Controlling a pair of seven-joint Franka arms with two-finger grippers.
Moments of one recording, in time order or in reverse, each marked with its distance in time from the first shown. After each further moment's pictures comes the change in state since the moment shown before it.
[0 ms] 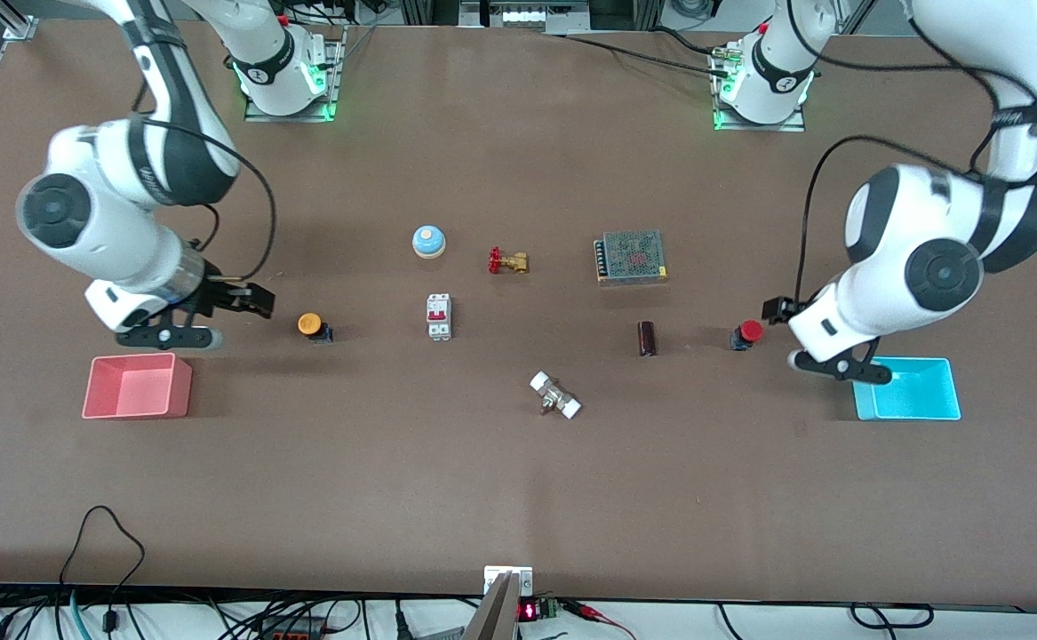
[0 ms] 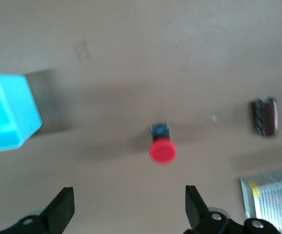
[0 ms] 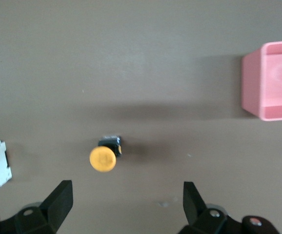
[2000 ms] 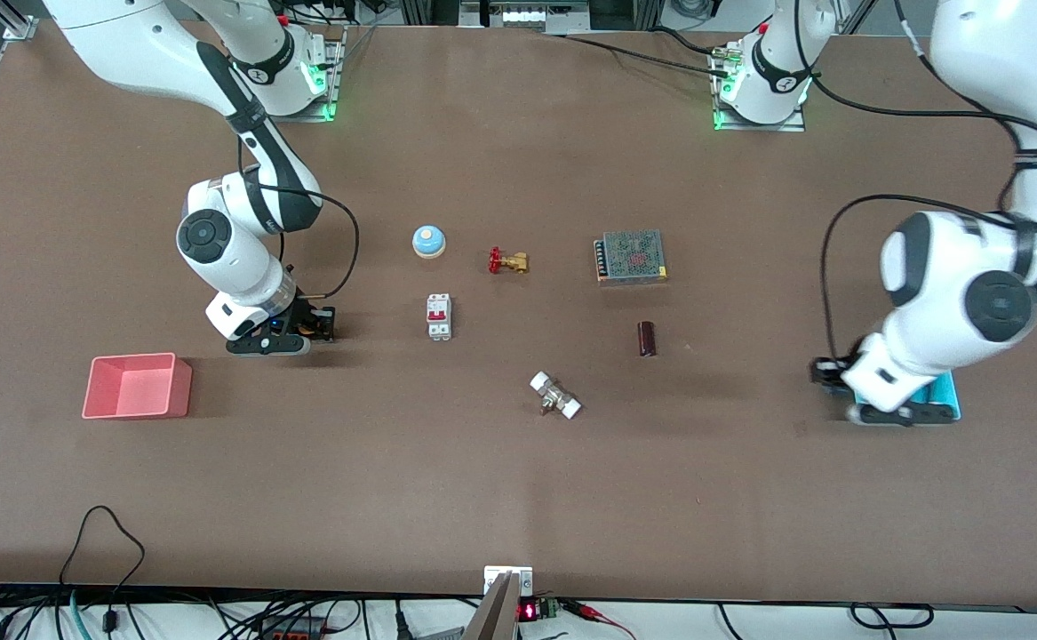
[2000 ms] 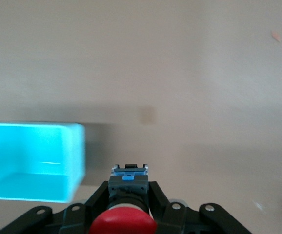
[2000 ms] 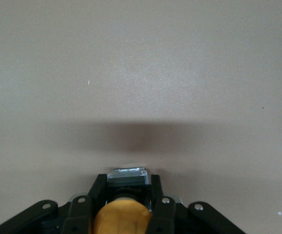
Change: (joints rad) left arm 0.109 0.088 0.051 0.117 0.000 0.144 -0.072; right arm 0.028 0.201 0.032 -0.170 -0.074 0.464 0.051
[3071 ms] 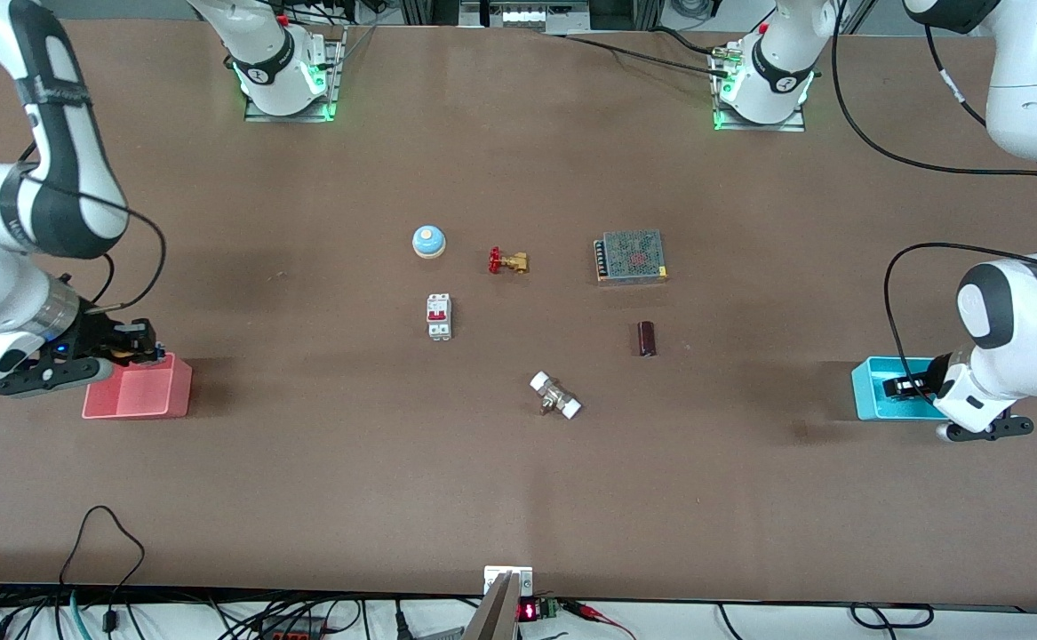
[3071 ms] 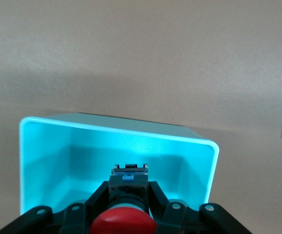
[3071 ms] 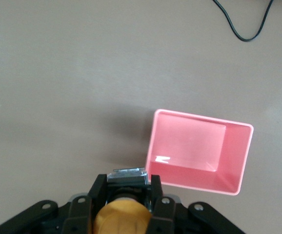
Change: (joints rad) left arm 0.201 0.201 0.004 0.048 0.000 0.069 0.121; right arm -0.316 -0.039 -0.036 0.397 0.057 -0.480 -0.606
